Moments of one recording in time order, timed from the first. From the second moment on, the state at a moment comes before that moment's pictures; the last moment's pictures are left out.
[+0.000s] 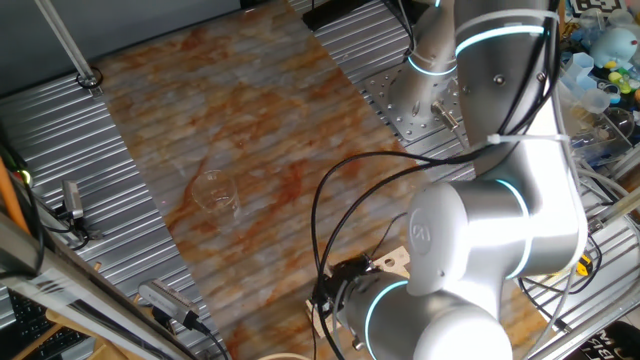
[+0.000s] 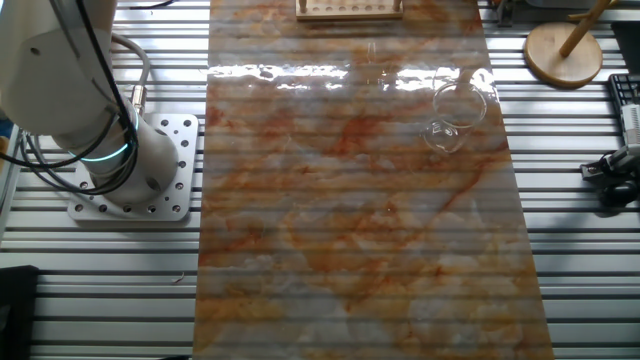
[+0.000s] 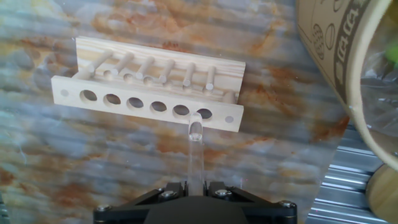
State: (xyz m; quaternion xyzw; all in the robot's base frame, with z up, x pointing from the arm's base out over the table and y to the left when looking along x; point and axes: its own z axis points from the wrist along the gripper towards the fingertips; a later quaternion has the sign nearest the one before) arm 0.494 0.371 0.197 0.75 -0.61 0.17 0.20
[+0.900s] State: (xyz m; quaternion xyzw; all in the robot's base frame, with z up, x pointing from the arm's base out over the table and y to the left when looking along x) arm 0.498 0.372 0.193 0.74 -0.61 0.17 0.20
